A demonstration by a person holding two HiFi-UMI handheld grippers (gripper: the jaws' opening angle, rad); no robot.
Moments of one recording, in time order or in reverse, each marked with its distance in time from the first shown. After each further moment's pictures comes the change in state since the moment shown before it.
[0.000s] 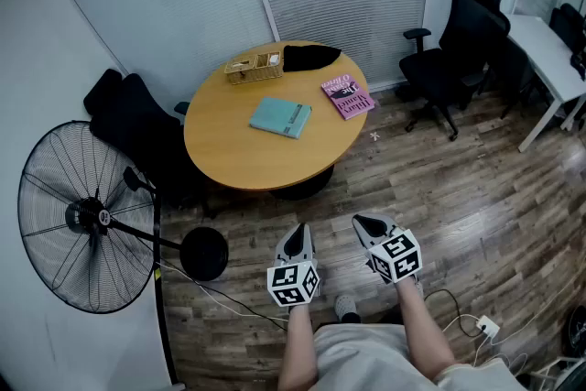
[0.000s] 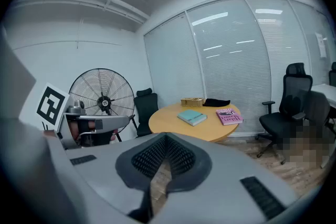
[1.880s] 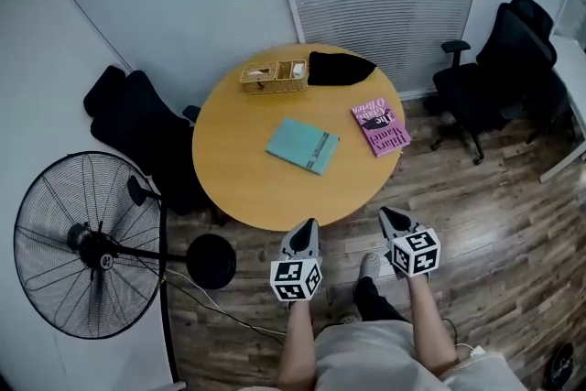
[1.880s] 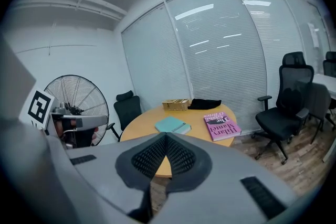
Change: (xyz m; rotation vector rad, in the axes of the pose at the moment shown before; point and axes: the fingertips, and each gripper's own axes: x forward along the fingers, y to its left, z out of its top) left arm 0.174 0.094 0.076 0.012 0.041 0.005; right arm 0.161 -0.151 0.075 0.104 0.017 -0.077
